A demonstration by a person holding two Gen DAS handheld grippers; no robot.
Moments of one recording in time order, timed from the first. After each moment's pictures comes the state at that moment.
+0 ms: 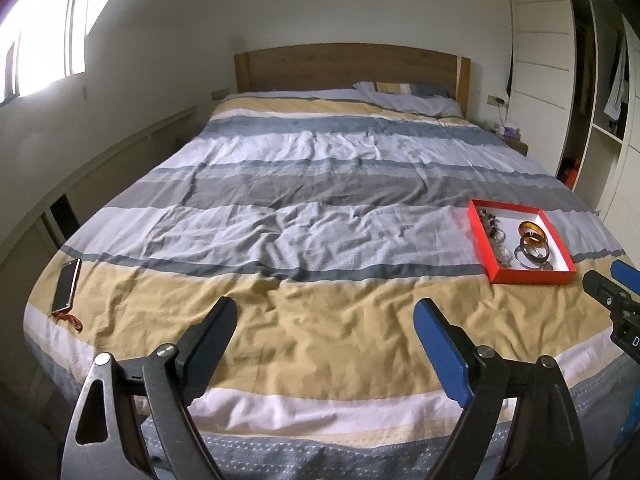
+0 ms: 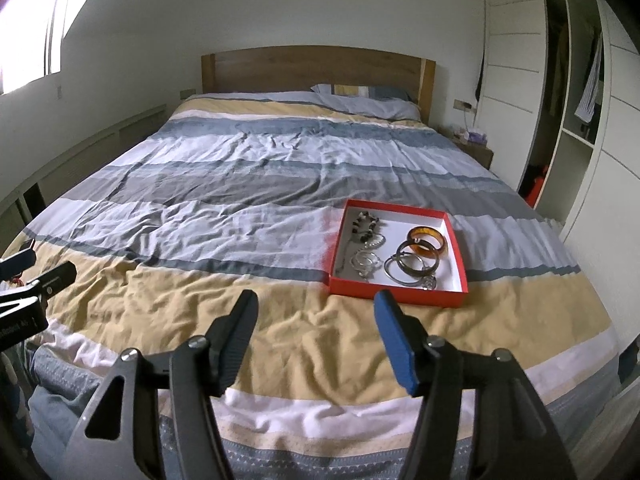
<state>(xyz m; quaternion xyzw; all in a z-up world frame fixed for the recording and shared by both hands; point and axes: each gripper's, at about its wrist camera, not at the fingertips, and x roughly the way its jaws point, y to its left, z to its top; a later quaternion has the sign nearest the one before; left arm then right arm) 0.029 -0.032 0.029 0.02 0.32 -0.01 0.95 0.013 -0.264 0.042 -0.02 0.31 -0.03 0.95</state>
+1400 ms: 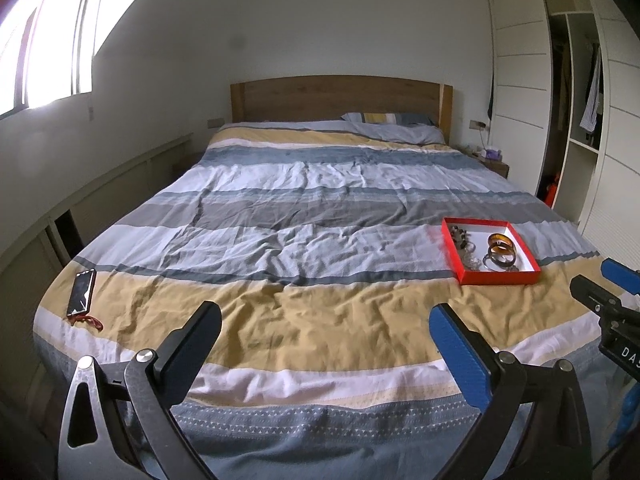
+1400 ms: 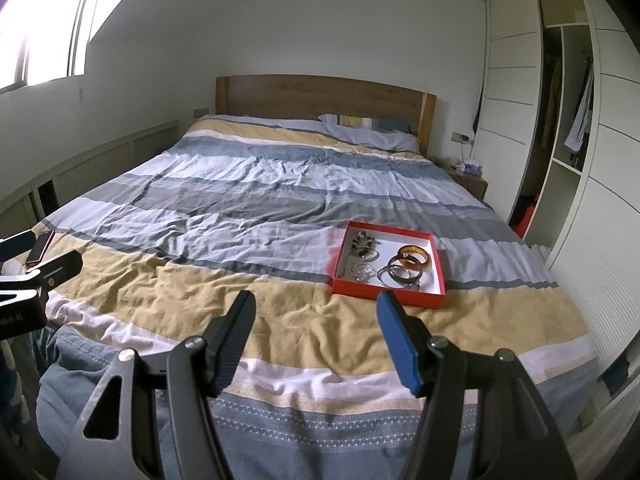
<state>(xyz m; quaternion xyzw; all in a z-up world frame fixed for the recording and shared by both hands) -0.052 -0.022 0.064 0.02 0.27 -0.04 0.96 -0.067 -0.239 0.074 -0.04 0.27 -0.02 0.96</state>
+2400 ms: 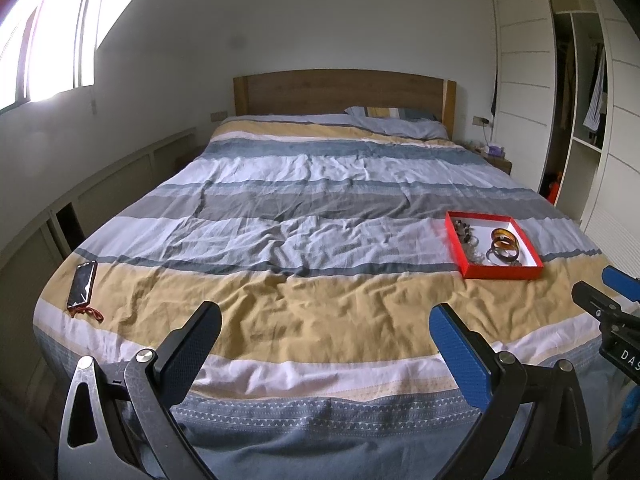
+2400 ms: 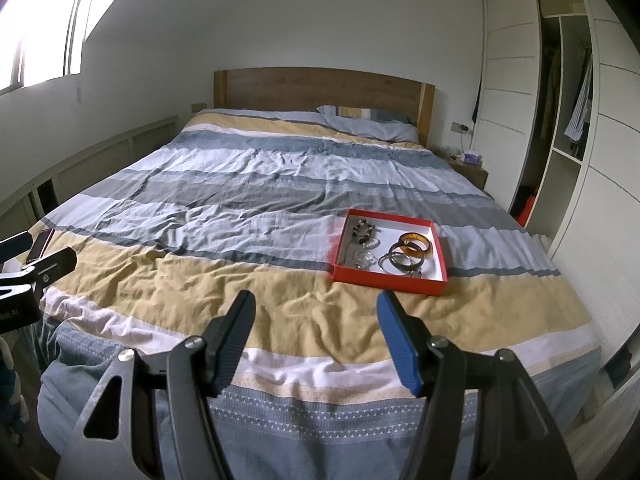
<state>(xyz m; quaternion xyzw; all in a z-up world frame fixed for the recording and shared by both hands) -0.058 -0.018 0.056 0.02 0.28 -0.03 0.96 -0.074 -0.235 0.068 -0.04 0.29 -0.02 0.96</state>
